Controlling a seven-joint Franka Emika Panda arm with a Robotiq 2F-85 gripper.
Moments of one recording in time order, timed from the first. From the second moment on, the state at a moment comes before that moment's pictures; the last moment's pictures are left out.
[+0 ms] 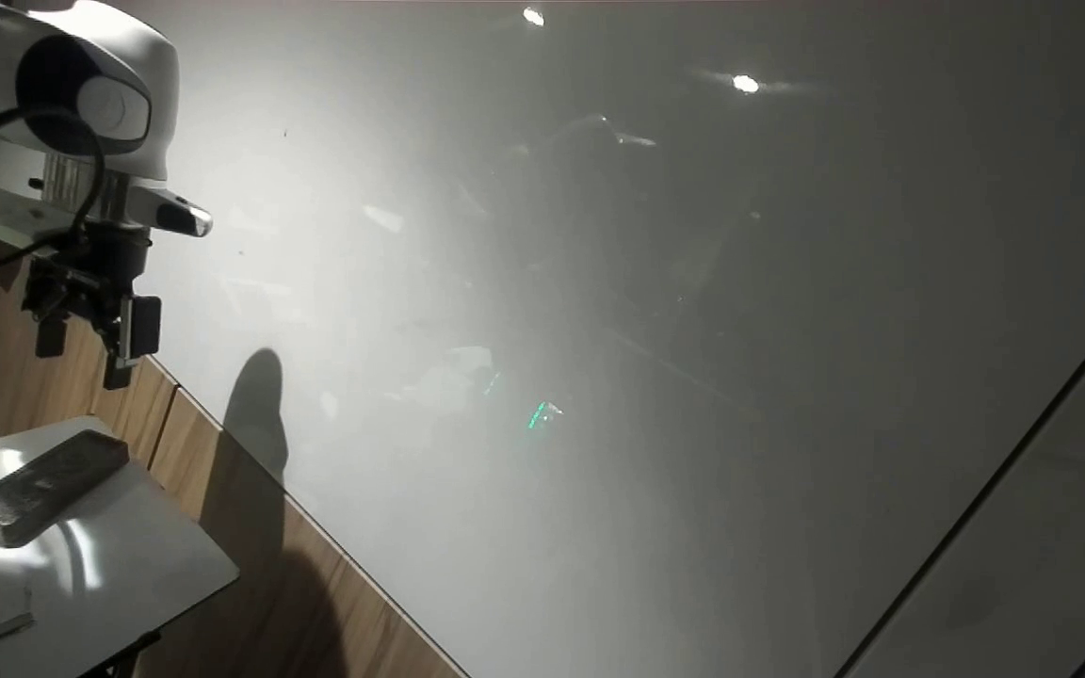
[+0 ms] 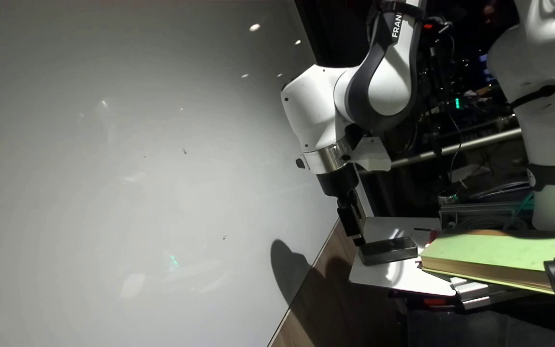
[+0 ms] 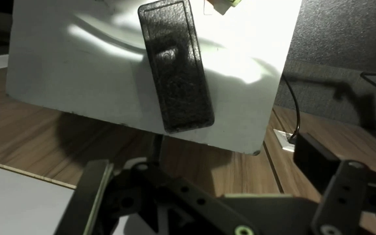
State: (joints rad) arm 0.15 -0.17 0.19 -2.71 -0.23 2.54 0.32
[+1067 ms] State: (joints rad) arm 0.07 0.06 0.16 -2.71 -0.50 2.71 0.35
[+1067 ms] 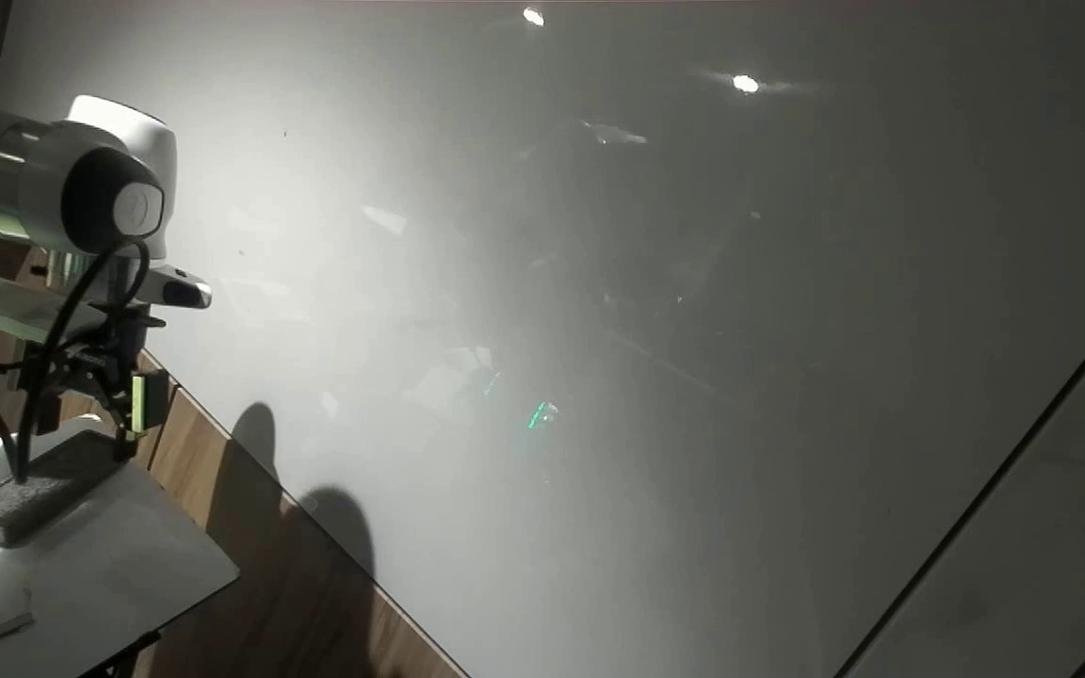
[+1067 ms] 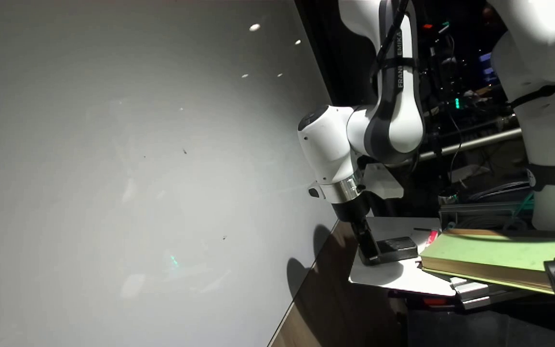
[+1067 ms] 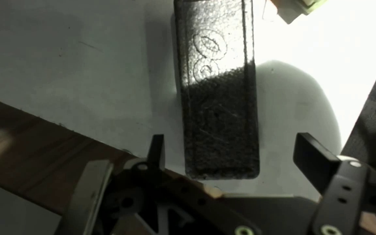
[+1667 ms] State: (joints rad) arm 0.07 0.14 0.13 -2.64 -0.56 2.72 0.36
